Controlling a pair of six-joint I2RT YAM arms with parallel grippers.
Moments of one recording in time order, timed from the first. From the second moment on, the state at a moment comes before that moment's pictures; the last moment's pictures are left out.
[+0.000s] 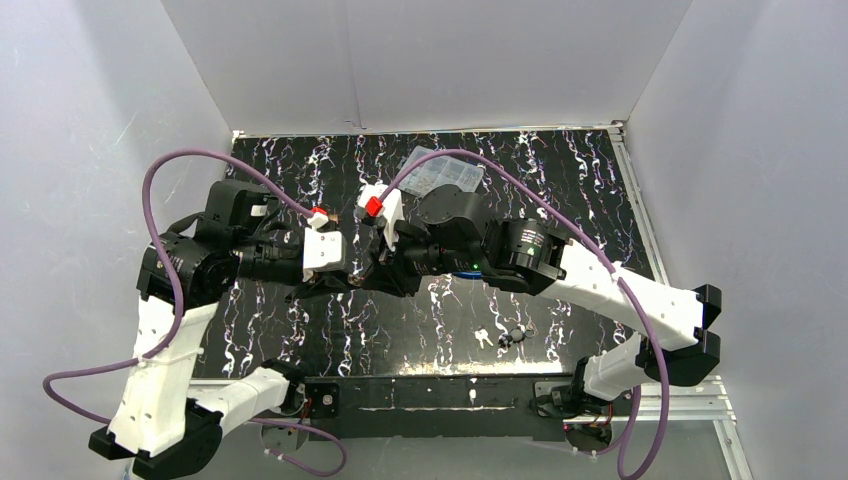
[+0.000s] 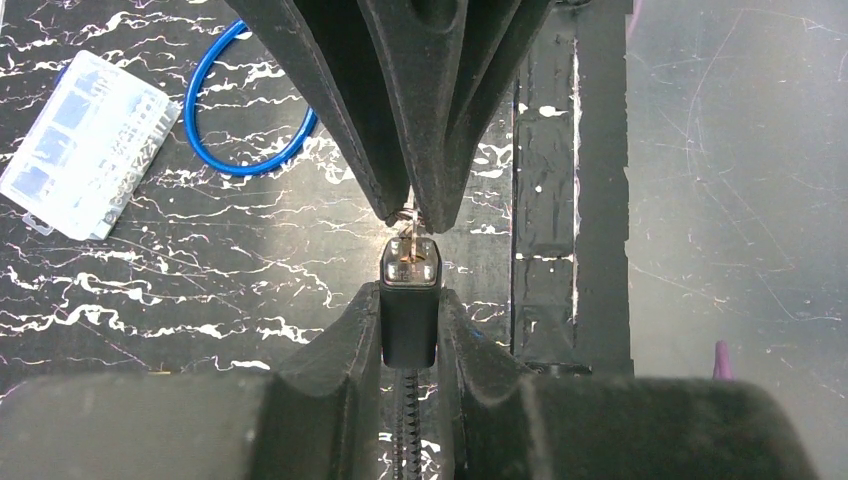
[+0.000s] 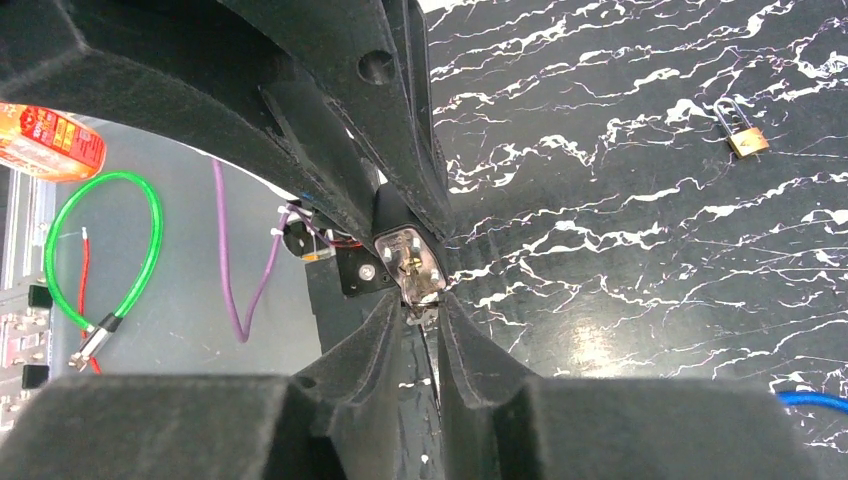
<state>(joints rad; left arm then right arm) -0.41 1.02 1.66 -1.53 0.82 0.89 1.28 1.46 1.72 -0.66 -0.20 0.12</state>
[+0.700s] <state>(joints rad) -0.41 1.02 1.66 -1.55 0.82 0.91 1.32 1.45 1.72 -0.64 -0.09 0.09</state>
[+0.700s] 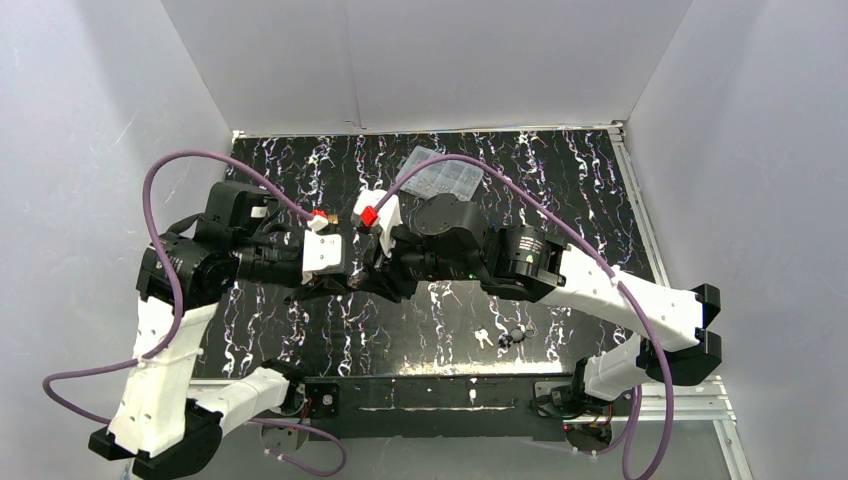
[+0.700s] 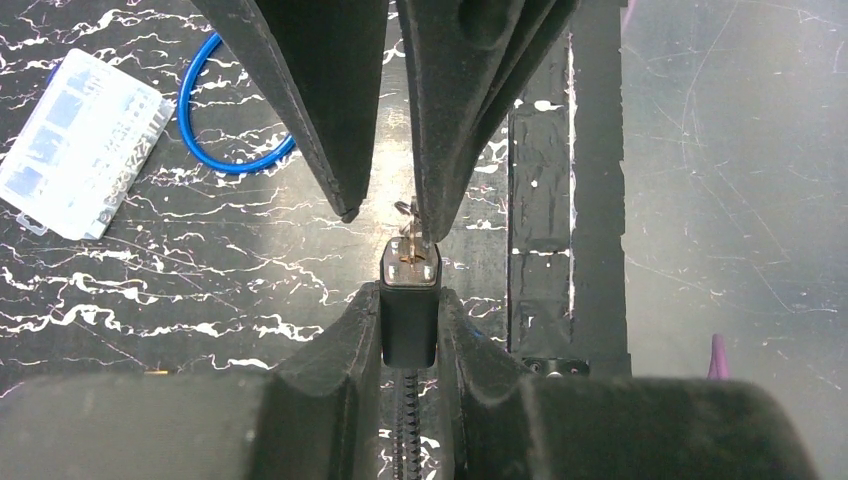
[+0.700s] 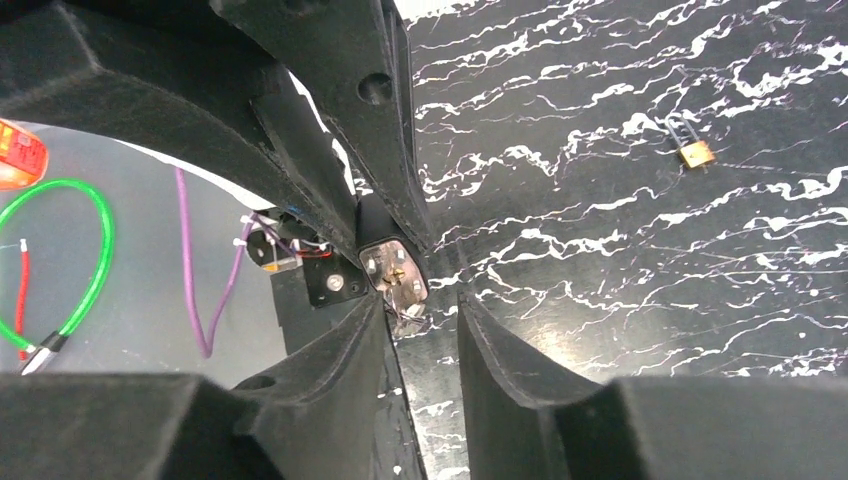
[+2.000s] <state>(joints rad) -0.41 0.92 1.62 -1.40 0.71 0.90 1.31 1.45 1.69 -0.48 -0.05 0.22</state>
